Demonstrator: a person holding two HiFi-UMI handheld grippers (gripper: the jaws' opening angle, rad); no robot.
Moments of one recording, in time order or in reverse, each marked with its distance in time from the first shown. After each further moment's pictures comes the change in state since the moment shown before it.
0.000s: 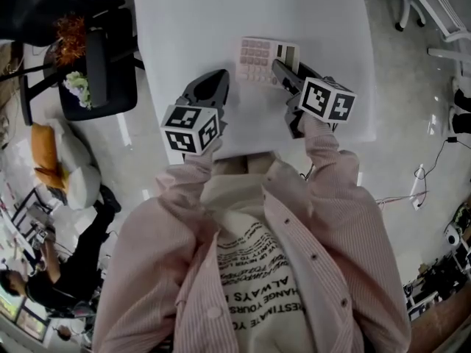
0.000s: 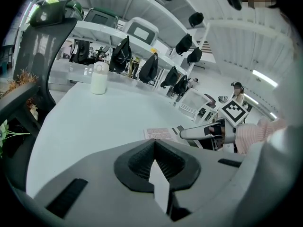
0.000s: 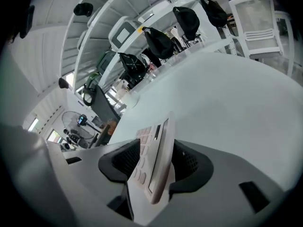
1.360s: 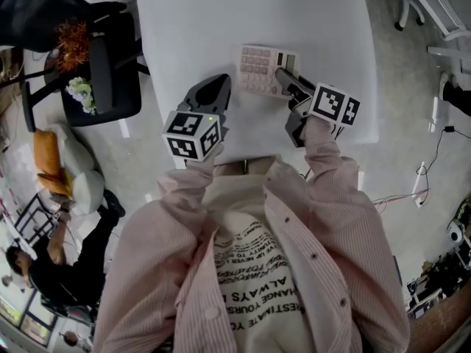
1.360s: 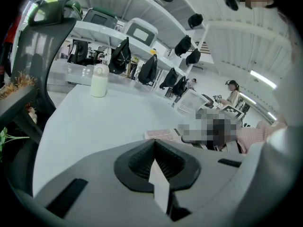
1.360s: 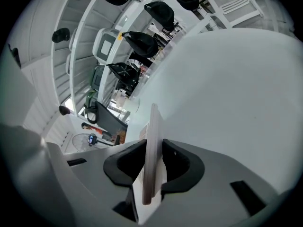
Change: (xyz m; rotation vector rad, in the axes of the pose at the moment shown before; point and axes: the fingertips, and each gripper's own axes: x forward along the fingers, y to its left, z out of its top) left arm -0.001 -0.001 0.015 0.011 -0.001 -0.024; right arm -0.004 0.009 -0.003 0.279 0.016 0.103
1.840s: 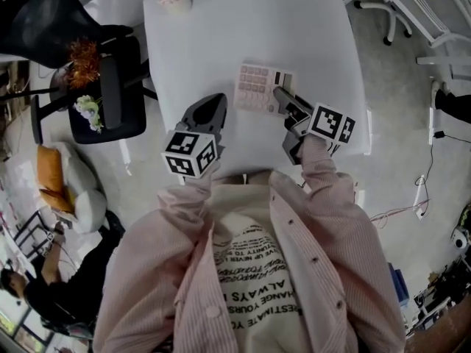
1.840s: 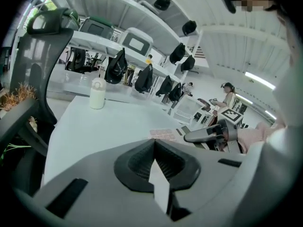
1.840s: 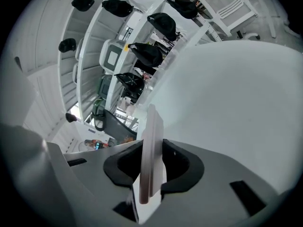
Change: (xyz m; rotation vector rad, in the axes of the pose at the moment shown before) left arm -0.026 -0.006 0.020 0.033 -0.067 -0.019; right arm -0.023 0.028 0.005 0.037 -0.080 0.059
